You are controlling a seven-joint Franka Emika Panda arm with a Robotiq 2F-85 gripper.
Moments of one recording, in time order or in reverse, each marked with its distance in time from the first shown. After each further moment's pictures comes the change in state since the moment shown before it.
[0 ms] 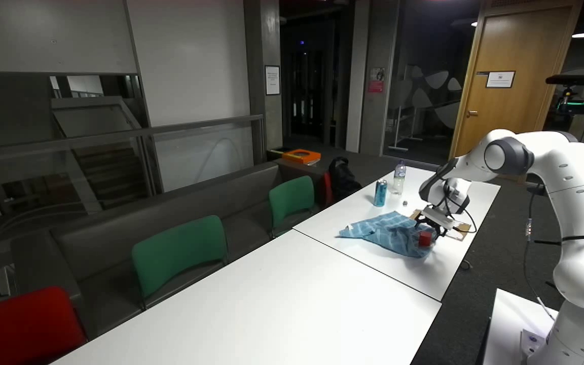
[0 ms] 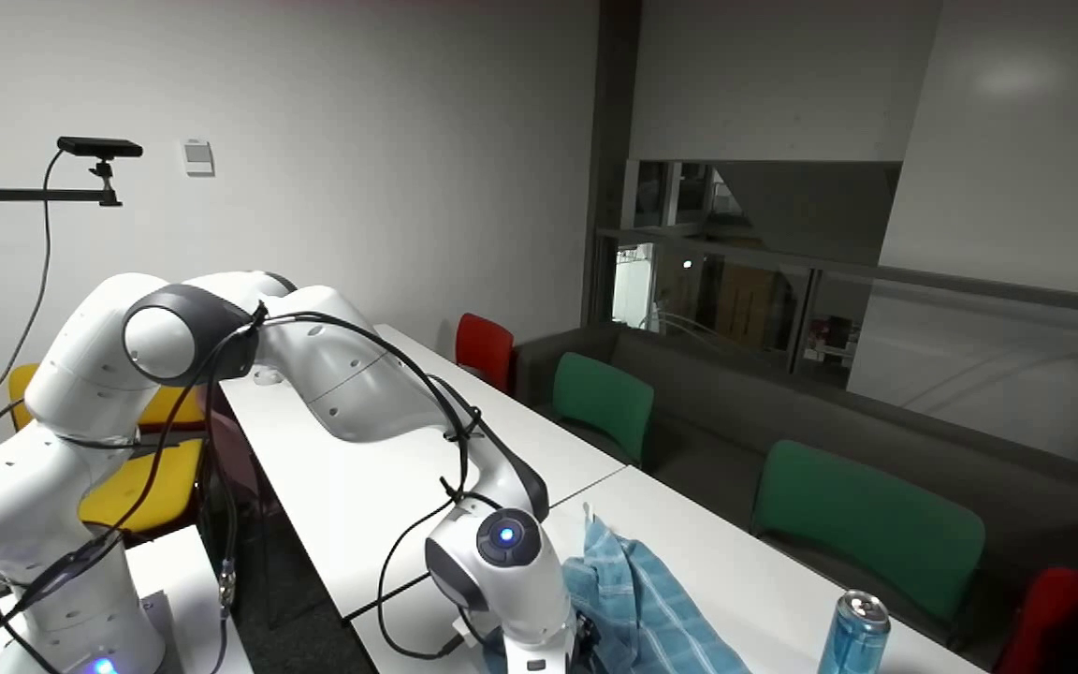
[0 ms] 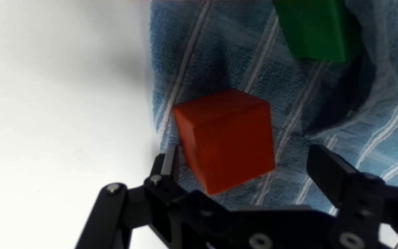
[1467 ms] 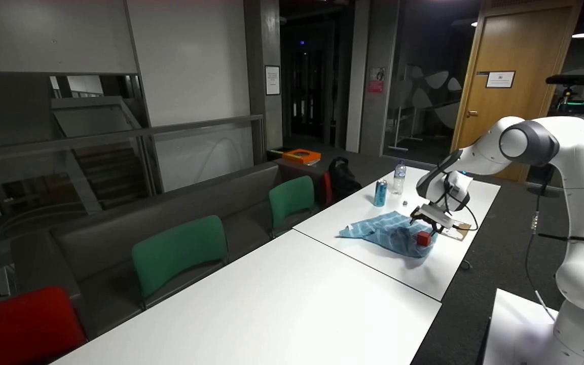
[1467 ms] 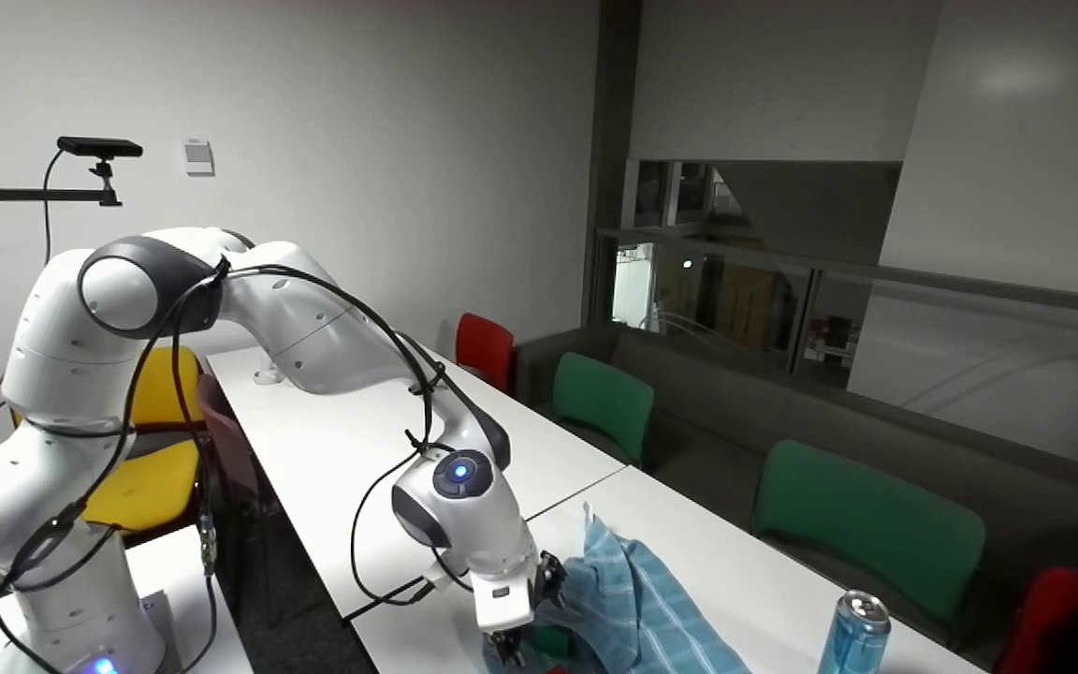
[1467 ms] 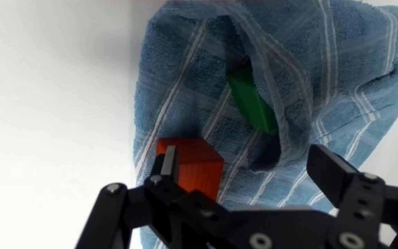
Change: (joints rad) arm 0.064 -0.207 0.045 -0.225 0.044 0.100 -0.072
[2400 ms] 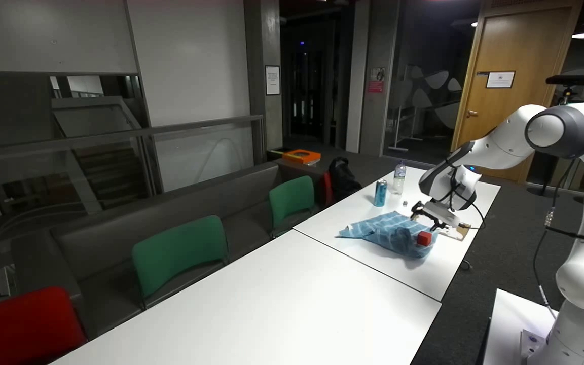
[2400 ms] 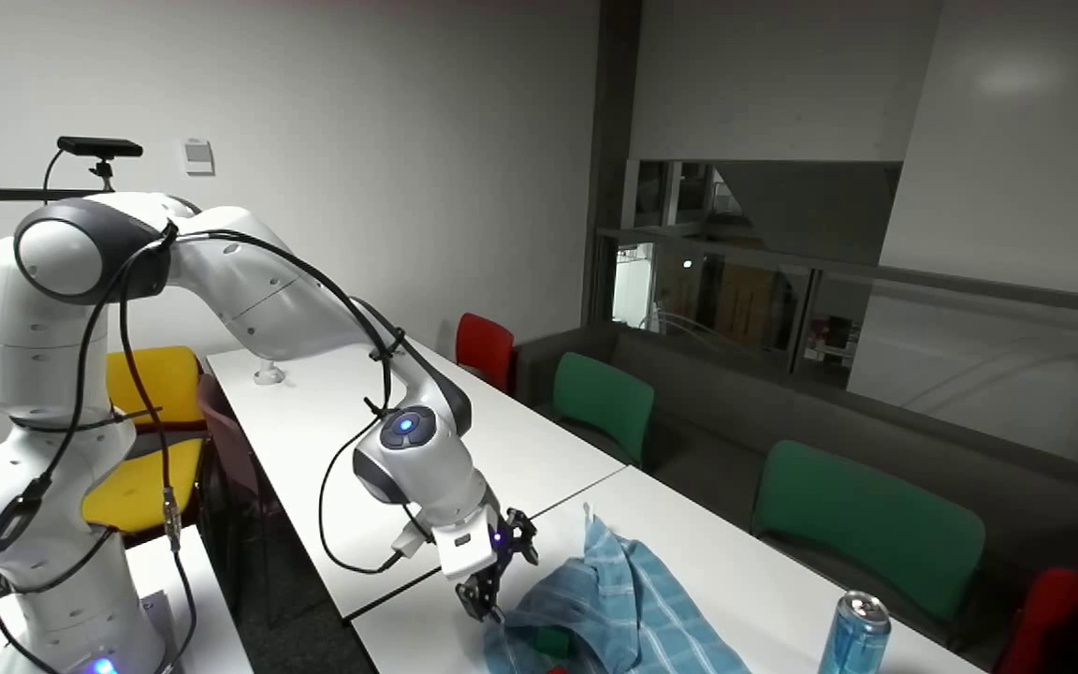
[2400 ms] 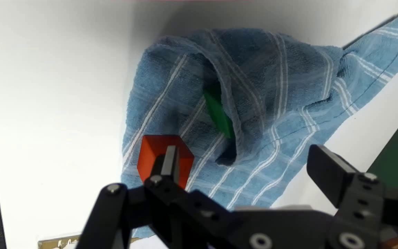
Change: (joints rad) arm 0.001 -0.201 0.085 -0.200 0.062 0.140 -0.117
